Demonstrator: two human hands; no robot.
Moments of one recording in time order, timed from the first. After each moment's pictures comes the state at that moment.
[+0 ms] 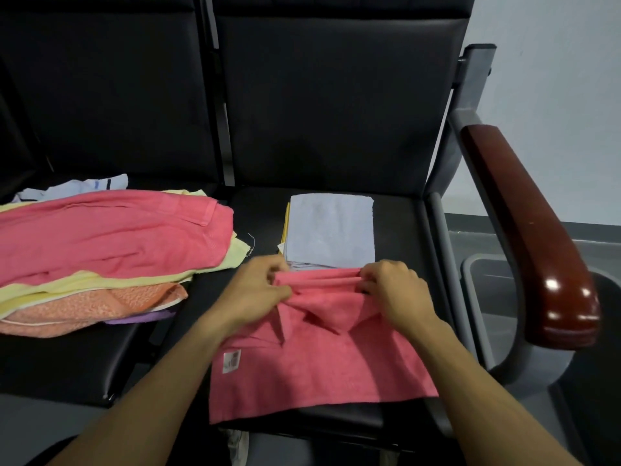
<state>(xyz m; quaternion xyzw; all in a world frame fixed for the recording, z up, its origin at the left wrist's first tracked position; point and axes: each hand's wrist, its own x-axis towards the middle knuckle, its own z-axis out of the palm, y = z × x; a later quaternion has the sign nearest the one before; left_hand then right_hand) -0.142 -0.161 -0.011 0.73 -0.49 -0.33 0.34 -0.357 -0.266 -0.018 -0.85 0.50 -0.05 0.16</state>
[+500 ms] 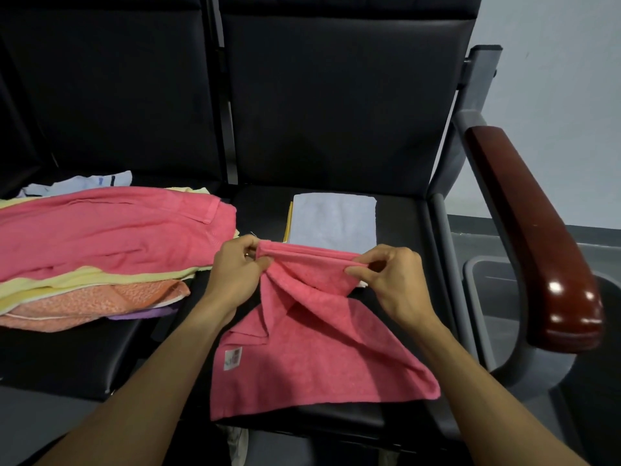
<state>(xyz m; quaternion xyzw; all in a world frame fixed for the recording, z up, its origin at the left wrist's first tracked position) -0.125 -0.165 -0.009 0.76 -0.36 -0.27 0.48 -0.347 -0.265 -0.005 -0.74 0.46 -0.30 0.40</state>
